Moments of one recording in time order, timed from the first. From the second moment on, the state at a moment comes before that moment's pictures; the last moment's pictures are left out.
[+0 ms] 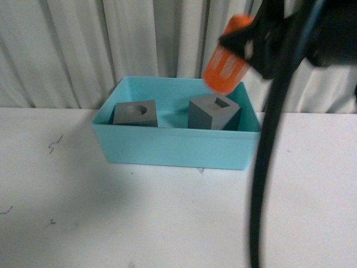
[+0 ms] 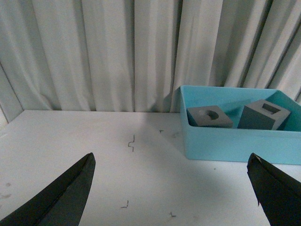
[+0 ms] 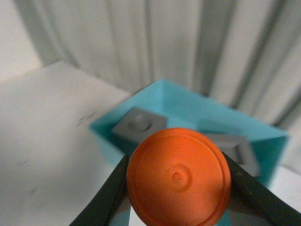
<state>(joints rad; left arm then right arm) 0.00 0.01 0.01 0.00 0.00 -0.02 0.26 1.60 0.86 0.54 -0.37 -0.11</state>
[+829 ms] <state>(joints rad) 0.00 0.01 0.01 0.00 0.00 -0.02 0.43 2.47 1.79 0.25 0.06 0.13</state>
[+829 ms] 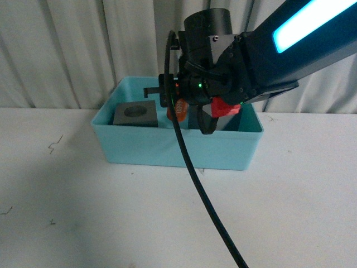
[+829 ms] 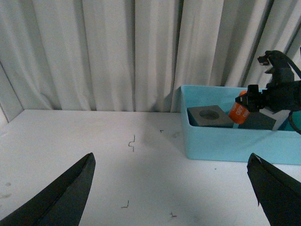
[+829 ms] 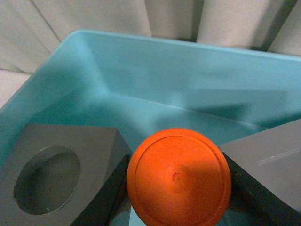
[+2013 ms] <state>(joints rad) 0.00 0.01 0.01 0.00 0.00 -0.02 0.44 2.16 1.53 0.39 0.19 0.08</state>
